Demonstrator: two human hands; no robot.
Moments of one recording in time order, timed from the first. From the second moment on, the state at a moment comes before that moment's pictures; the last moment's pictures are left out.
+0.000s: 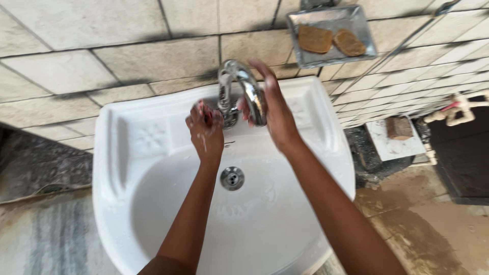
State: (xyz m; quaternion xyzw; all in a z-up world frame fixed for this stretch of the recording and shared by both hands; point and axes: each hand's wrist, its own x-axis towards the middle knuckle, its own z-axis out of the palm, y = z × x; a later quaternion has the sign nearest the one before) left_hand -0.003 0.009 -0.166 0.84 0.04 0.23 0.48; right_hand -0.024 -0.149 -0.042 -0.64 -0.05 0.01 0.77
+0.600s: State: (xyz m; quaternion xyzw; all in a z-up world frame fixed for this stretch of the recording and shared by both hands) left_hand -0.063 -0.164 -0.159 0.82 -0.37 -0.02 0.43; right_hand -0.147 -0.343 -0.123 -0.80 0.17 -0.19 0.54
